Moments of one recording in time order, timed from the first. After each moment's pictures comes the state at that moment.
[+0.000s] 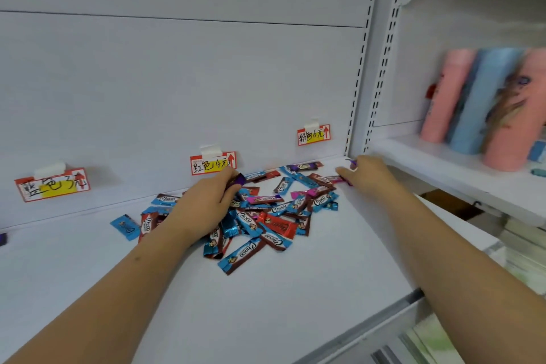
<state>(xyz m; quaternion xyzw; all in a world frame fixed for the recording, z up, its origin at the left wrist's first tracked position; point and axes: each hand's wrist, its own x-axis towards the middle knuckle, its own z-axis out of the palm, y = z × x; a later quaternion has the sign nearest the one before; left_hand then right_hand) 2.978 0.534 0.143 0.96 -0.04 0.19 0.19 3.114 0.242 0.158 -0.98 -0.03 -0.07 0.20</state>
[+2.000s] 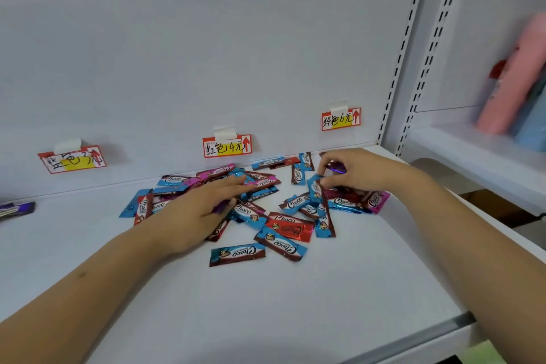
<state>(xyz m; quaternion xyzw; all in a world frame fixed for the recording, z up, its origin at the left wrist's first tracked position) 2.937 0.545 0.145 0.98 -0.04 0.02 0.19 3.121 0.278 0.163 -0.92 -0.35 0.07 0.15</state>
